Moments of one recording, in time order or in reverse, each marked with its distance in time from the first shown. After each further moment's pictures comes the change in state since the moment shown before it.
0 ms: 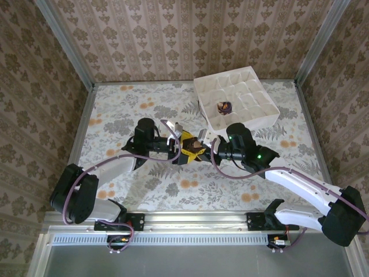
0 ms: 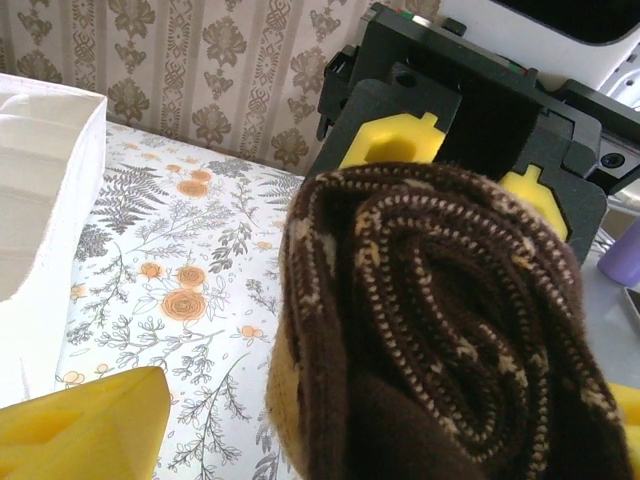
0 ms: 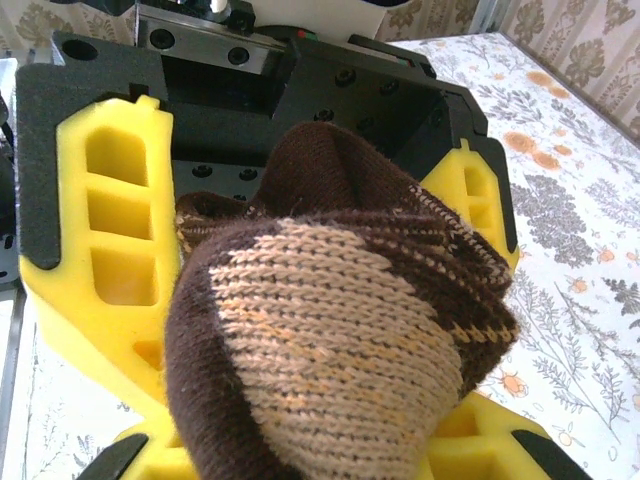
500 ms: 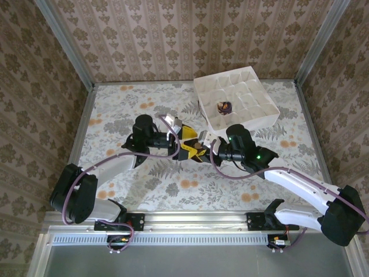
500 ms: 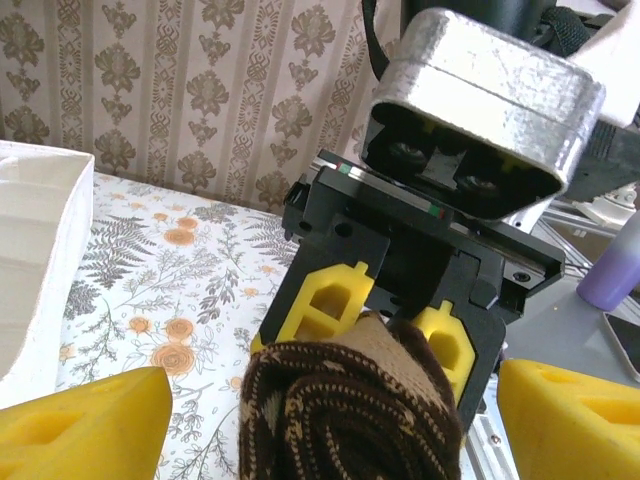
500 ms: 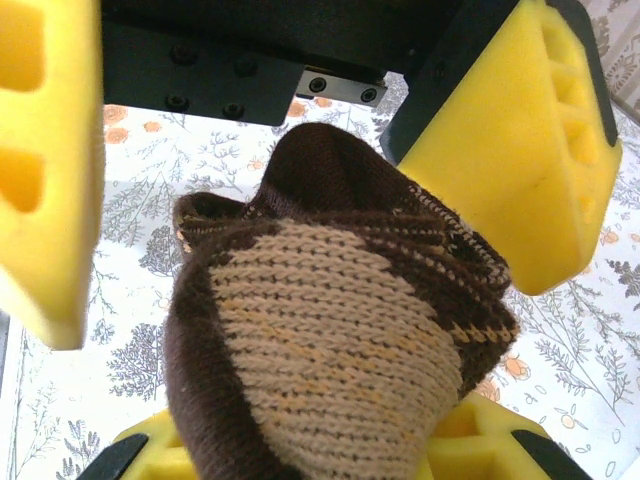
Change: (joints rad) left arm -0.002 0.004 0.052 0.077 0.033 -0.089; right arm -0.015 0.005 -0.027 0.006 0.001 -0.008
